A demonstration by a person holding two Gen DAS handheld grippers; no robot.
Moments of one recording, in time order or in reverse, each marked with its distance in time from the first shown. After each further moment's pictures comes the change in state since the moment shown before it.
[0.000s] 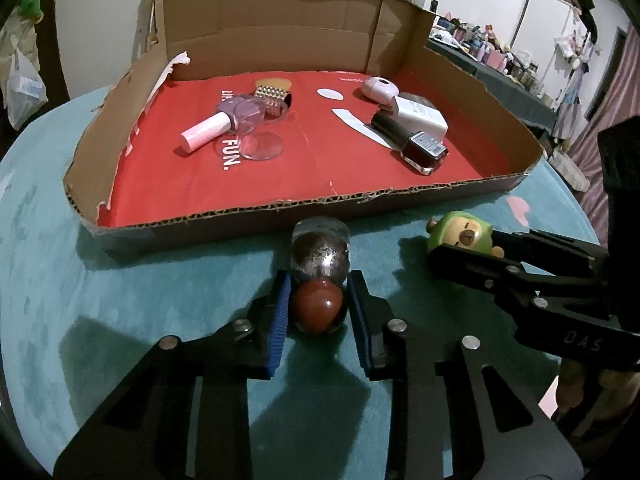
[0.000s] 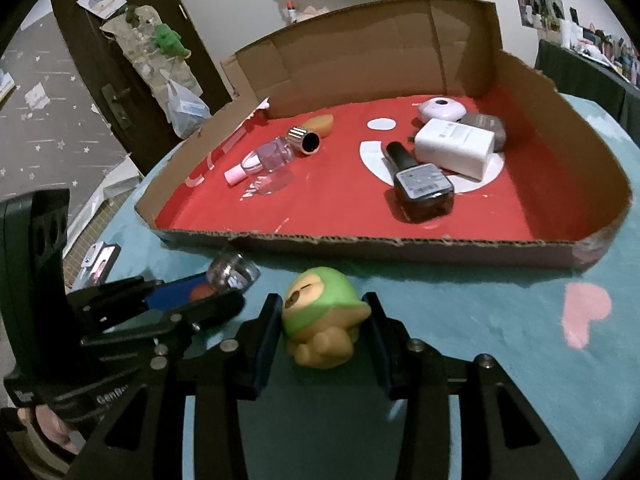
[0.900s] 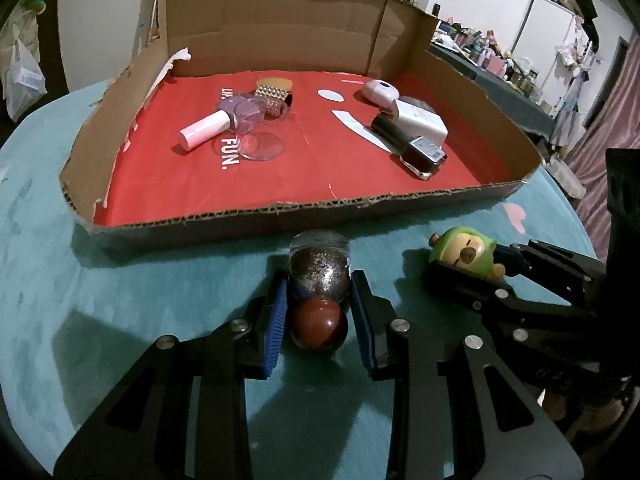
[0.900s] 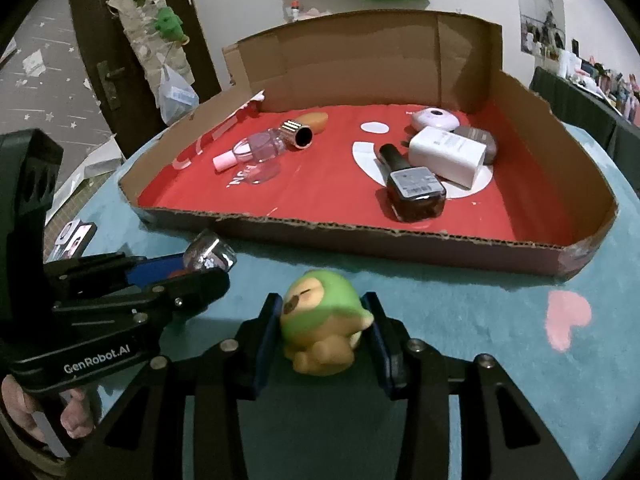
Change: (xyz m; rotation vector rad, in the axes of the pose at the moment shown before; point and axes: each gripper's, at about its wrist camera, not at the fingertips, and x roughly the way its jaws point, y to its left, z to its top) left arm -0.002 0.002 0.000 -0.023 0.000 -0.023; right arm 0.001 0.011 -0.008 -0.073 -0.019 -0.084
